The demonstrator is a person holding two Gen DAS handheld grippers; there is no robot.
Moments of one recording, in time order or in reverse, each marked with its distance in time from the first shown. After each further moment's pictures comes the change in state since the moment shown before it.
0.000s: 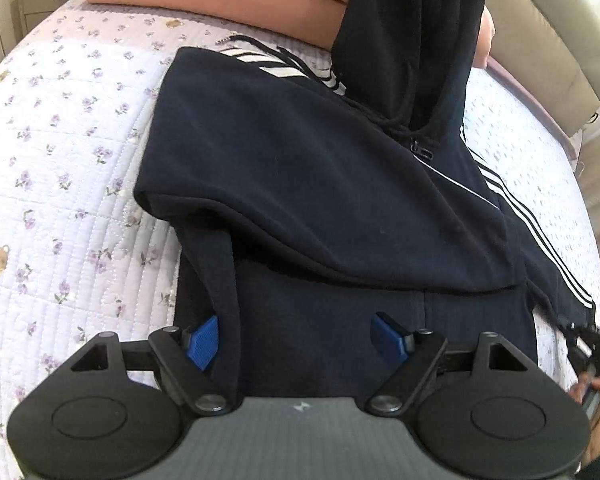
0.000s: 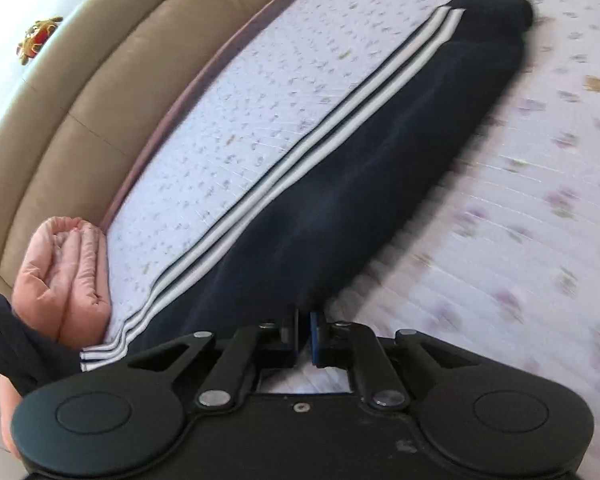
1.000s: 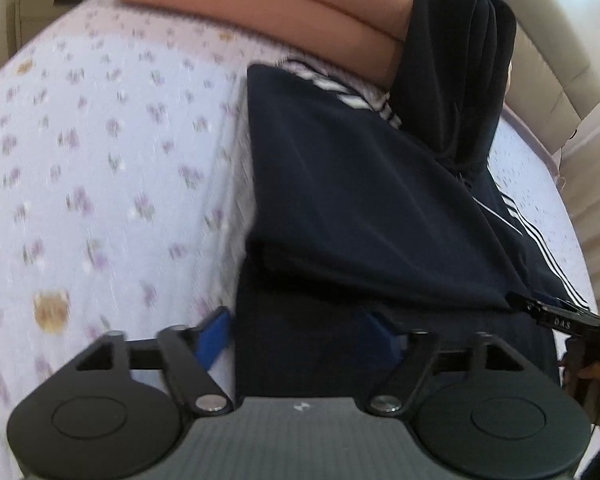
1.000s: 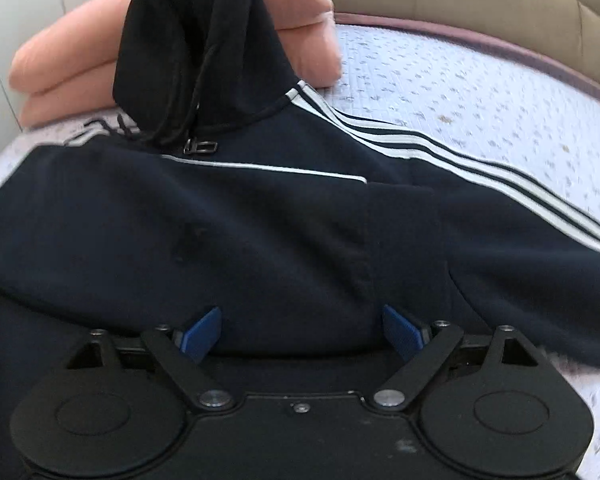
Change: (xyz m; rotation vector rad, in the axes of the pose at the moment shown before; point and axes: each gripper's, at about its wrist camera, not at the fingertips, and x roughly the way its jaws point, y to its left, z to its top) left arm 0.009 0.096 0.009 0.014 -0.062 -0.095; right arm 0.053 0.221 -0.183 -0.987 0.208 0.048
